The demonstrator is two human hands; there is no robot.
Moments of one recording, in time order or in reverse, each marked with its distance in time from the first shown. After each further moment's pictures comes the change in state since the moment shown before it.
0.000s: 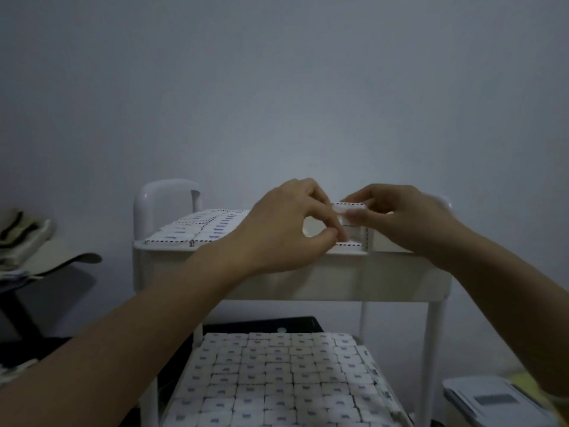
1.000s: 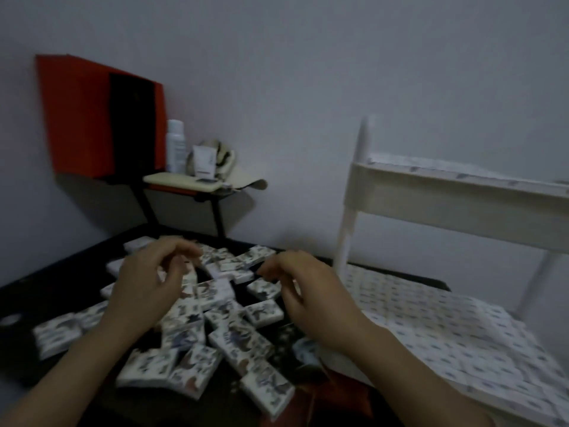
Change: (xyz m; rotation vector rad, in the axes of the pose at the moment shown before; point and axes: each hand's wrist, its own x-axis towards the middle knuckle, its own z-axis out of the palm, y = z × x) left_hand -0.370 -0.102 -0.130 0.299 0.432 -0.680; right_hand -0.115 -0.133 0.290 0.227 -0.429 -0.555
